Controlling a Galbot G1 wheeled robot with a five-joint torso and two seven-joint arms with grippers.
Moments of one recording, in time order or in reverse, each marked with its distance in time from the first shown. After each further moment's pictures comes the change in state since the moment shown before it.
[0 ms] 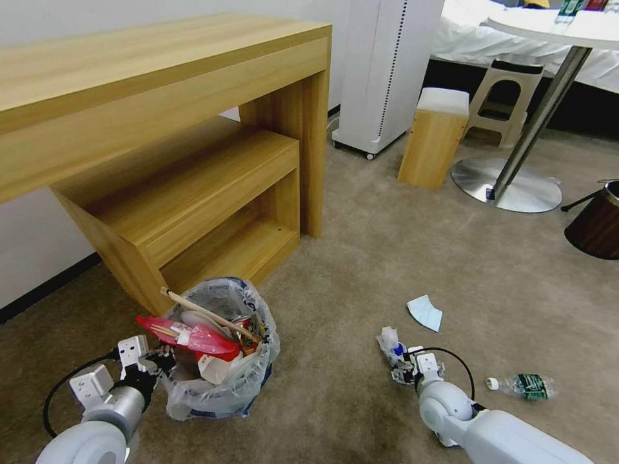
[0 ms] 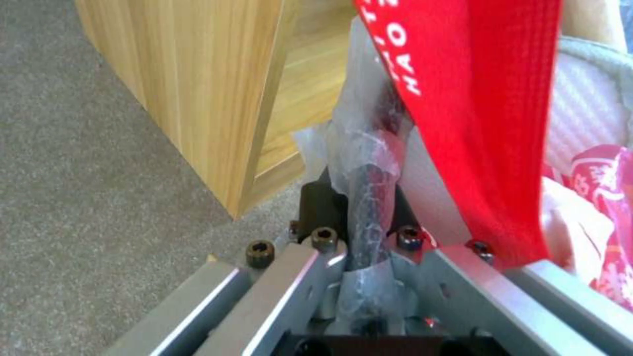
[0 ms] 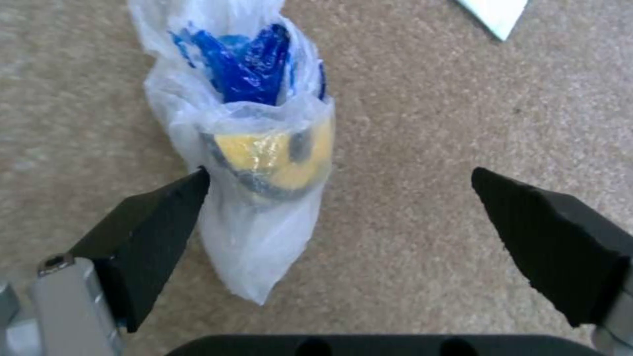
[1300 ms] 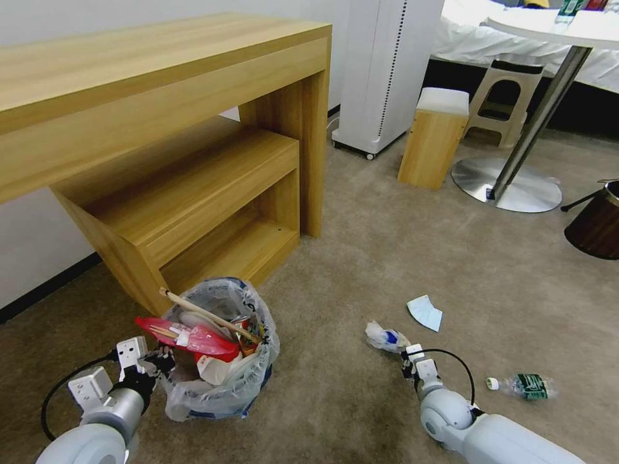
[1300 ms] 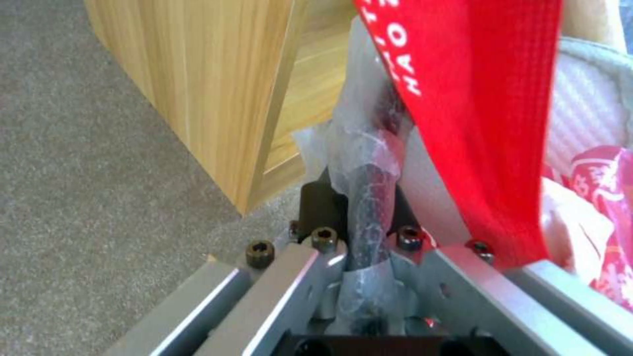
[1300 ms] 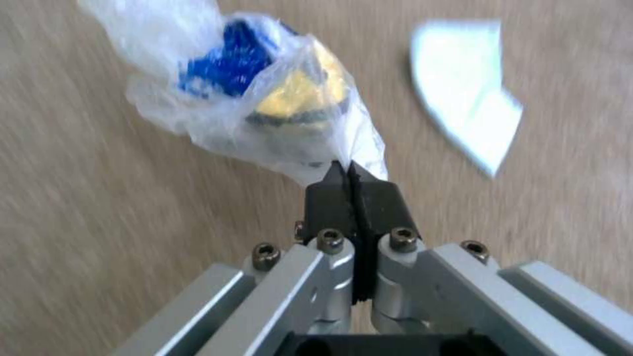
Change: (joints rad) left arm 0.007 -0.007 -0.002 0.005 0.017 -0.004 0.003; right arm -0.015 0.004 -0.011 -0.030 -0.197 0.180 -0.077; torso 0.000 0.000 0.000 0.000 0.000
